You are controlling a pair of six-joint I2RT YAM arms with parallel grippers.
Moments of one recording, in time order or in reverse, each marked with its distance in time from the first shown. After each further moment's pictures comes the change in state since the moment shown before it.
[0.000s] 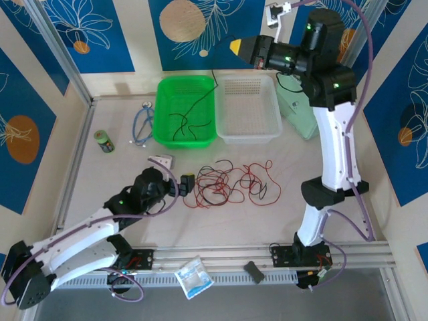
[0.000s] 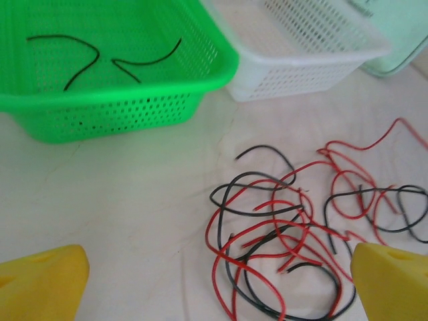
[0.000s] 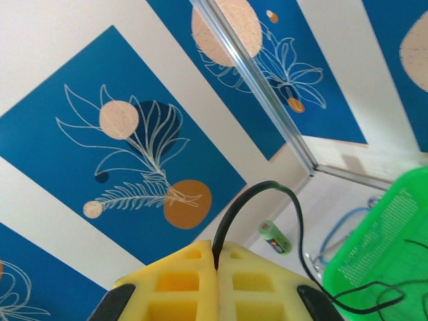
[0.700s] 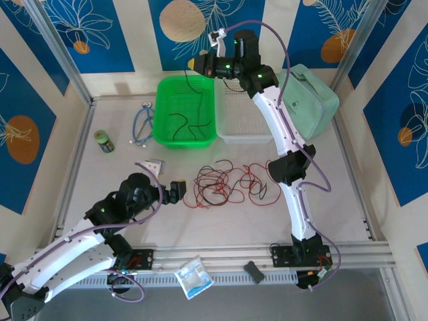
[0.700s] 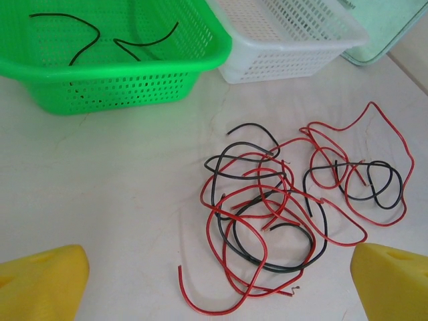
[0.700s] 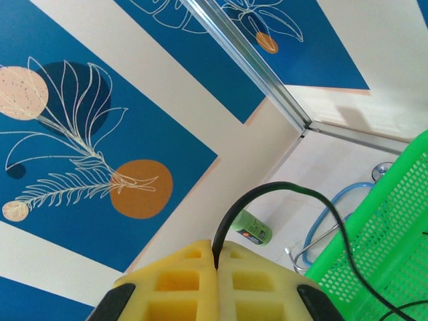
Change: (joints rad) left arm 0.000 -0.174 0.035 -0.253 0.045 -0.043; right arm 0.116 0.468 0.090 0.222 0.021 0.005
